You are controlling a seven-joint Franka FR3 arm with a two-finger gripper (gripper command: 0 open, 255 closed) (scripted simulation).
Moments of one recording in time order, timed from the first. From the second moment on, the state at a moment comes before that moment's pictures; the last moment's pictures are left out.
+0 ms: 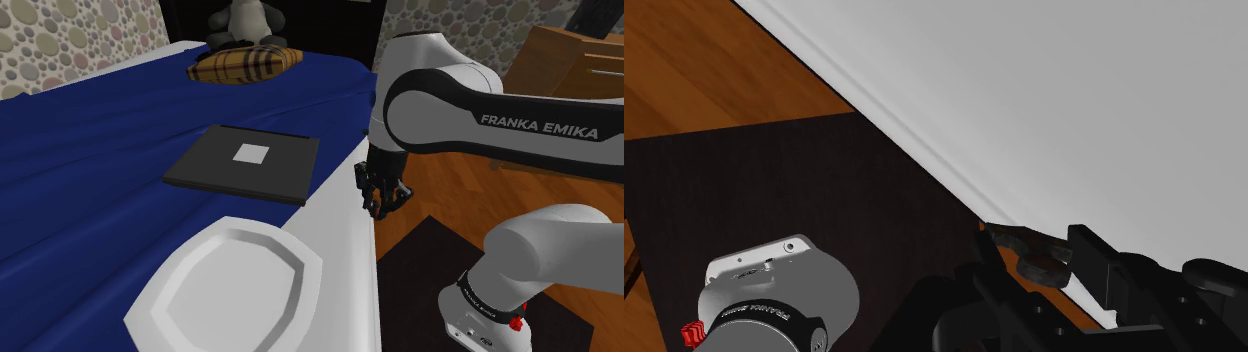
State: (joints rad) arm -0.35 -0.91 0.69 -2.60 0.58 1.68 1.63
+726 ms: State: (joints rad) arm -0.36 -0.91 0.63 -2.49 0.53 1.57 1.64
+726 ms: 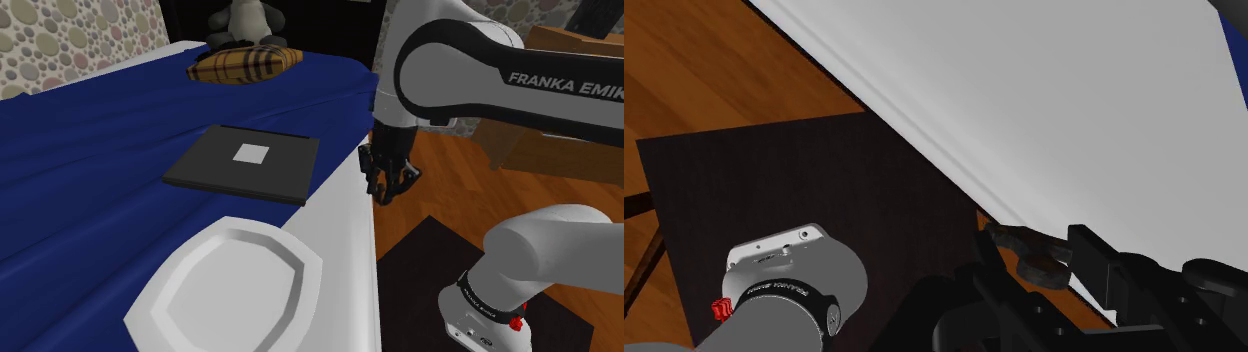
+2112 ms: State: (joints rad) arm -0.46 -0.70 0.95 -2.09 0.62 1.54 1.97
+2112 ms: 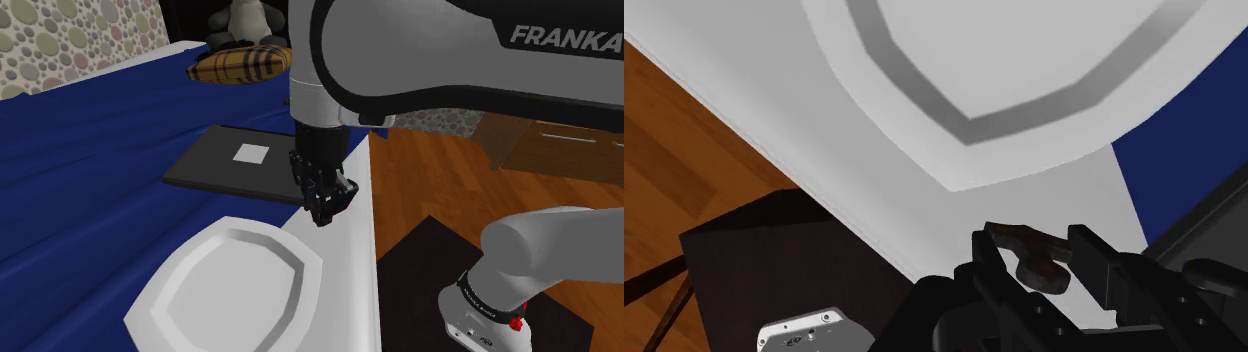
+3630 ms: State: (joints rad) arm -0.88 -0.59 1.57 -1.79 0.69 1.68 2.20
